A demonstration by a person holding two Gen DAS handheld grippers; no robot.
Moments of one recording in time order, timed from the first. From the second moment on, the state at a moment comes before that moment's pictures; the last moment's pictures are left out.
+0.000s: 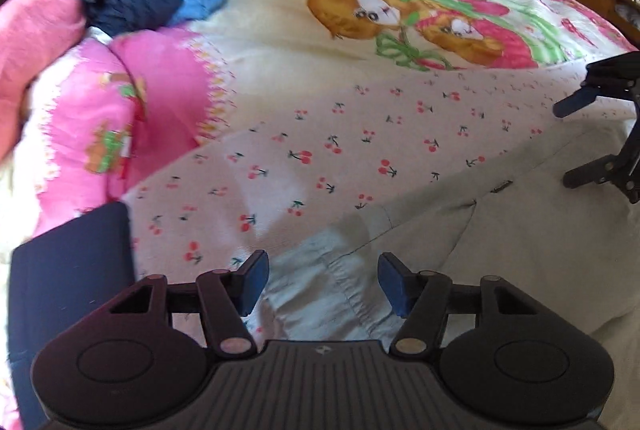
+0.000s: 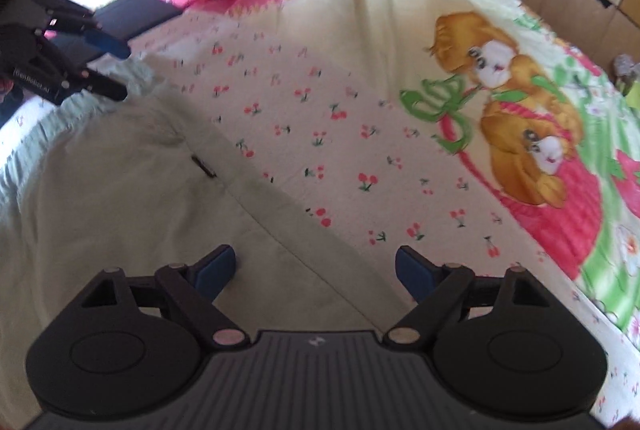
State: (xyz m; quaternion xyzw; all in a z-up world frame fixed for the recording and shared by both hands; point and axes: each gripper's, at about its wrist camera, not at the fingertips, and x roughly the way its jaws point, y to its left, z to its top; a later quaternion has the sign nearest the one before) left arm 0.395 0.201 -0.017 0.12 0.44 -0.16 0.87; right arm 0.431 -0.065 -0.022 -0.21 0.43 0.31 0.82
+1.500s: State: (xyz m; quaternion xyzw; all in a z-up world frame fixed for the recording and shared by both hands) left arm 0.093 0.185 0.000 0.15 0.43 -0.18 0.87; right arm 0.130 -0.101 0.007 -0.14 0.47 0.32 0.81
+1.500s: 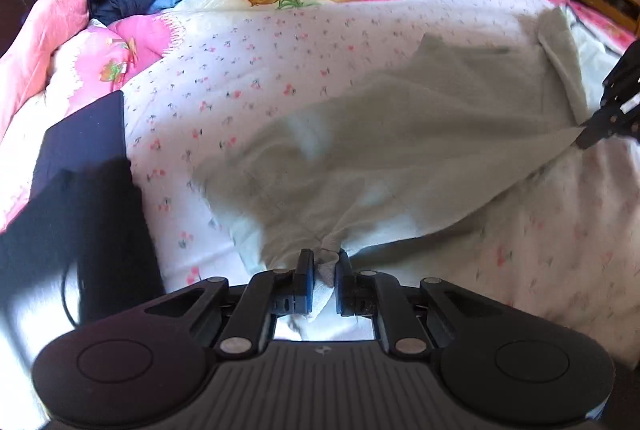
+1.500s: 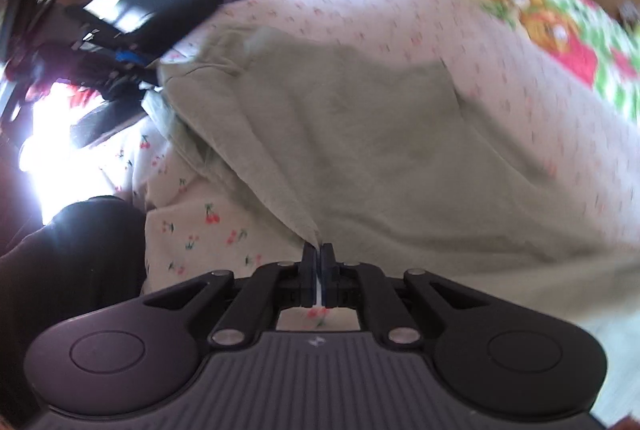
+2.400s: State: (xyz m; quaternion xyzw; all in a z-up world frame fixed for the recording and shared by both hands) left arm 0.030 0.181 0.009 0.18 0.38 -0.20 0.88; right arm 0.082 -0.116 -0.010 -0.17 0.49 0.21 0.83
